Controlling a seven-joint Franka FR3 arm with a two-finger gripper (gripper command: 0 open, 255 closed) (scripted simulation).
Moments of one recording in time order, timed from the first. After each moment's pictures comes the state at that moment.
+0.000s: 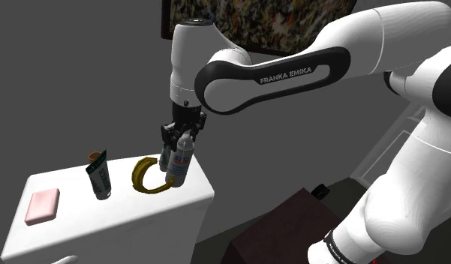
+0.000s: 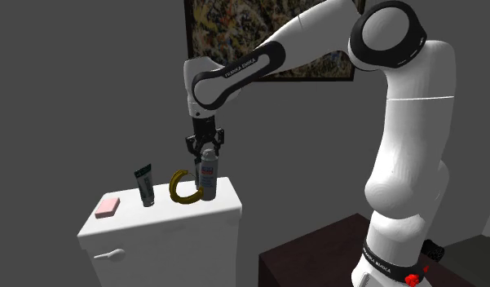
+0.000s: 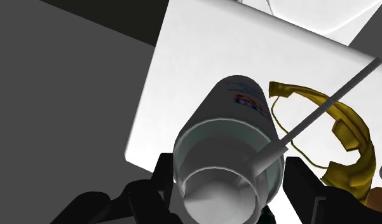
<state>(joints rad) 0.15 0.12 0.53 -1.92 -0.22 2.04 0.58</state>
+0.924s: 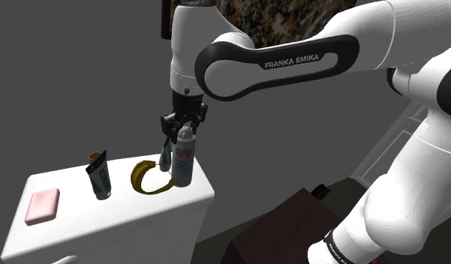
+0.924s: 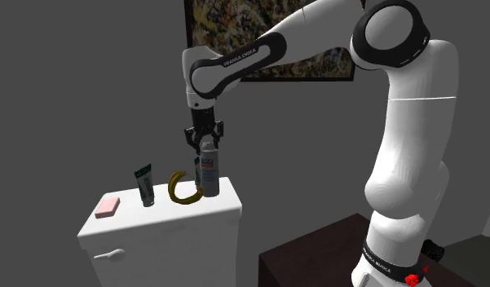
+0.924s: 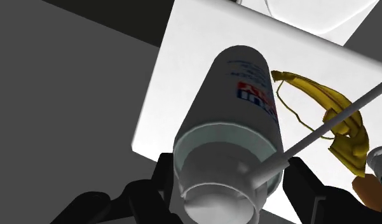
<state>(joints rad) 0.15 0.10 0.53 -1.86 -0.21 1.97 0.57</state>
